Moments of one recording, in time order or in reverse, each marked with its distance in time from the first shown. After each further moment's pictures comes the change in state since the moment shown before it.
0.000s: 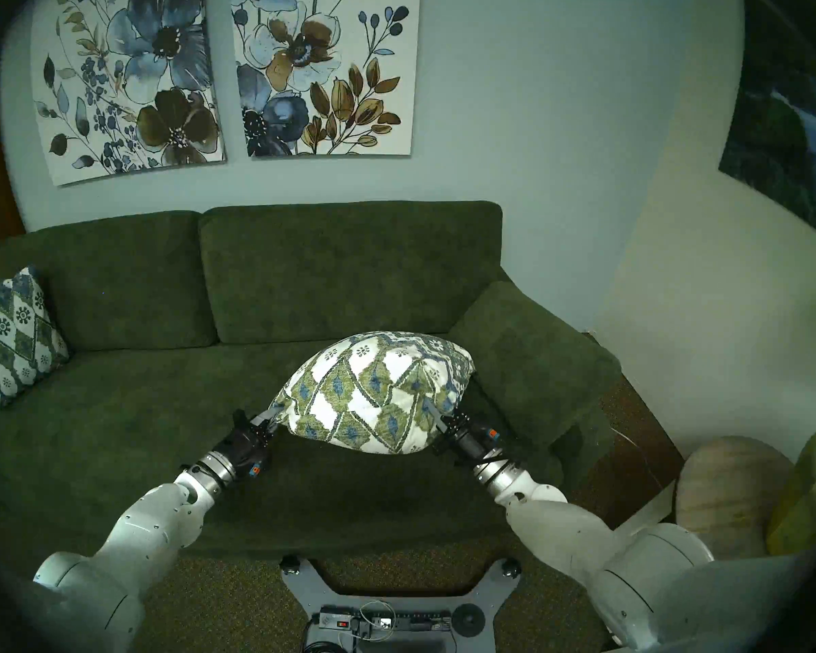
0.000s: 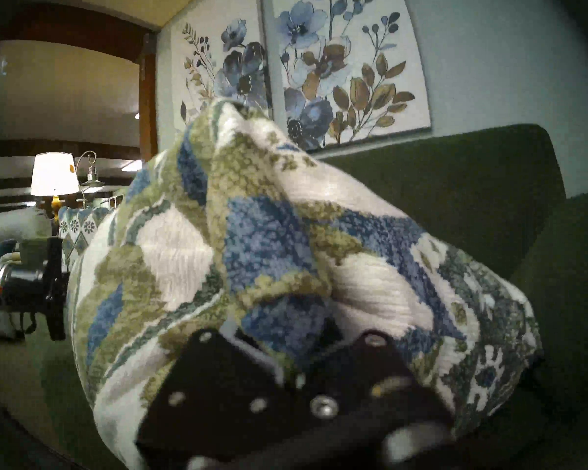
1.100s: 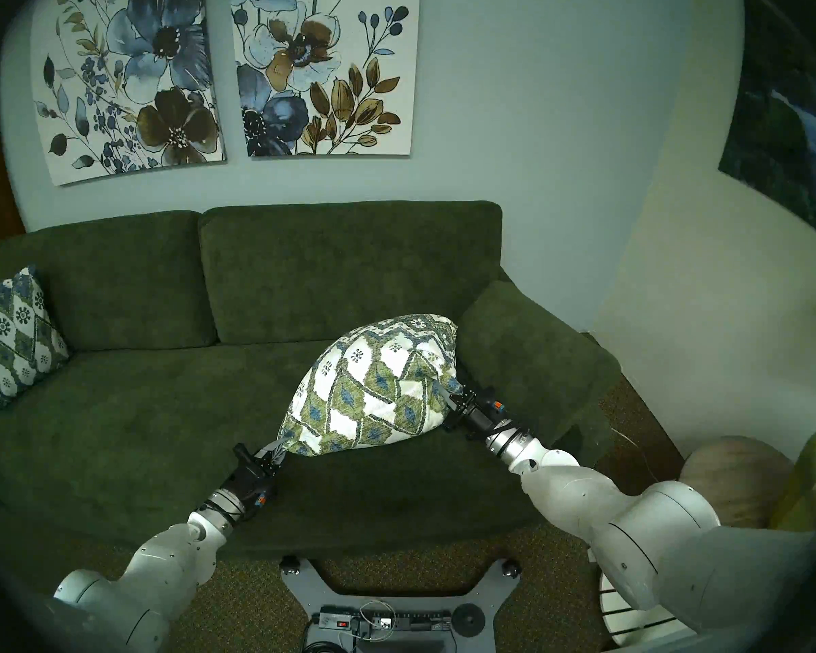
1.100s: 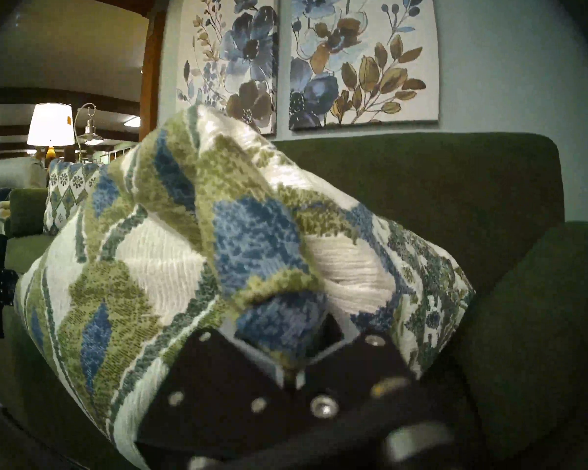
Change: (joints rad) left arm 0.015 -0.091 -0.038 0.165 -0.058 -0.156 0.063; right arm 0.144 0.005 0.010 0.208 -0.173 0.053 -0.066
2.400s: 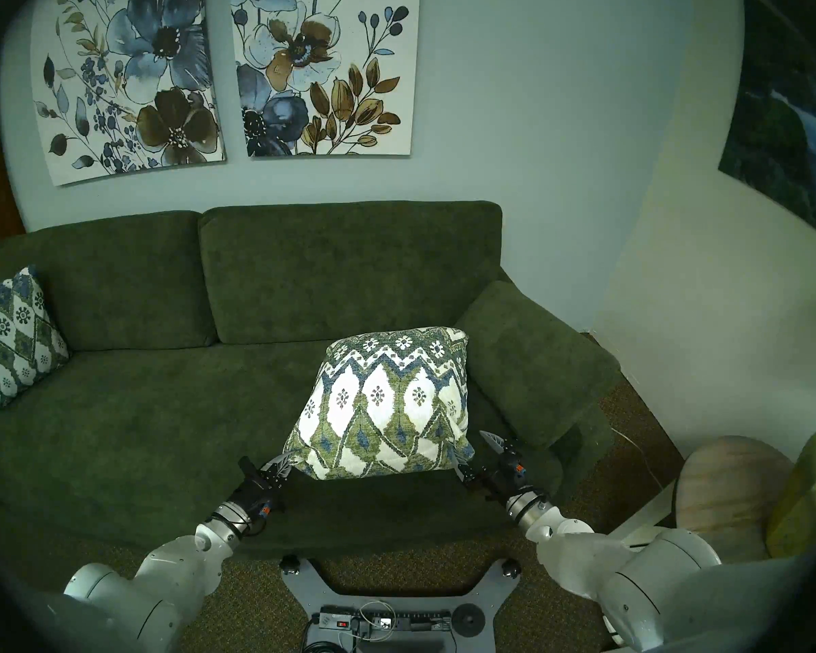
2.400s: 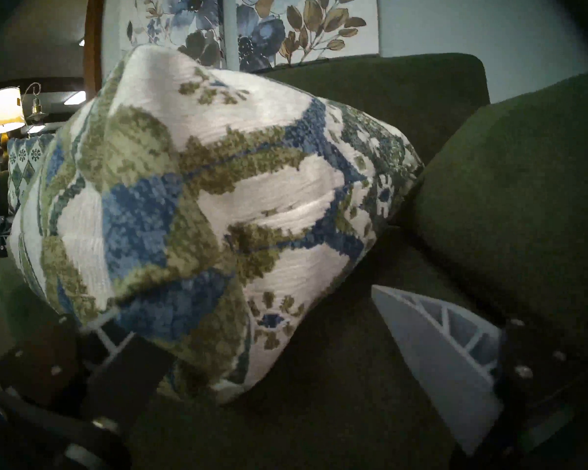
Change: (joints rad) left arm -0.051 -0.043 -0.011 0.149 0.007 -0.084 0.010; right arm -0.190 0.010 0.041 -0.028 0.004 -0.062 -0.066
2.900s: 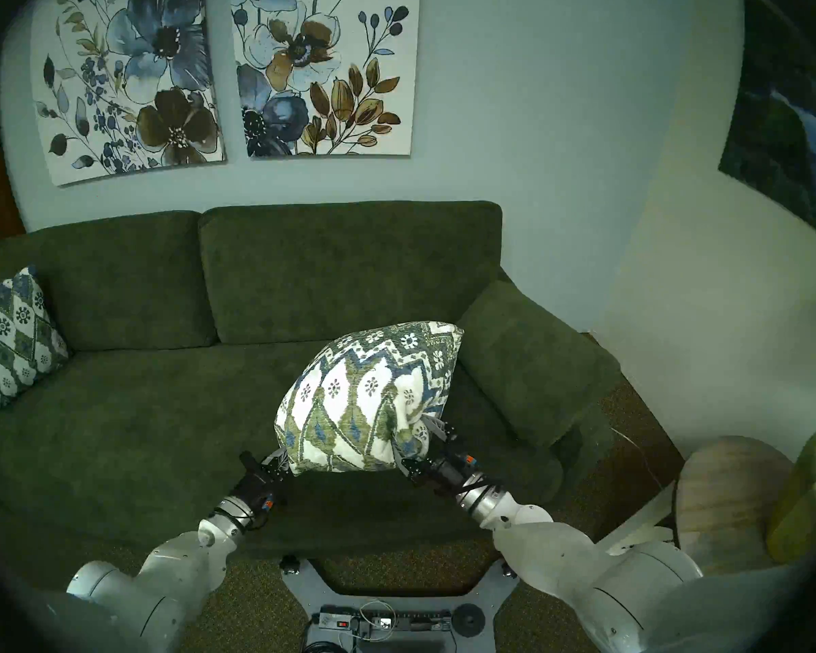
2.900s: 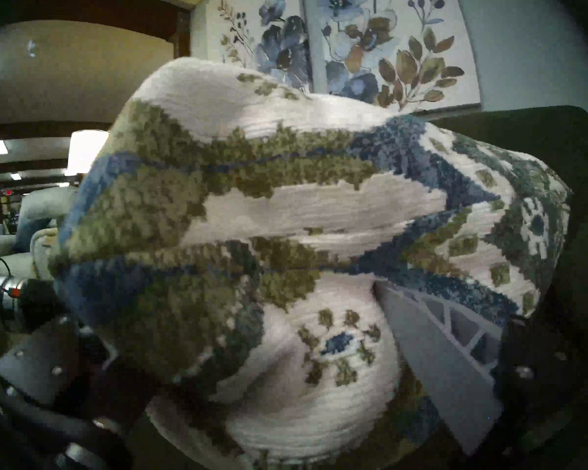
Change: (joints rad) left arm -0.011 -0.015 -0.005 -0.004 -0.006 0.028 0.007; right arm -0.031 -0.077 -0.039 -0.194 -0.005 0.000 0.123
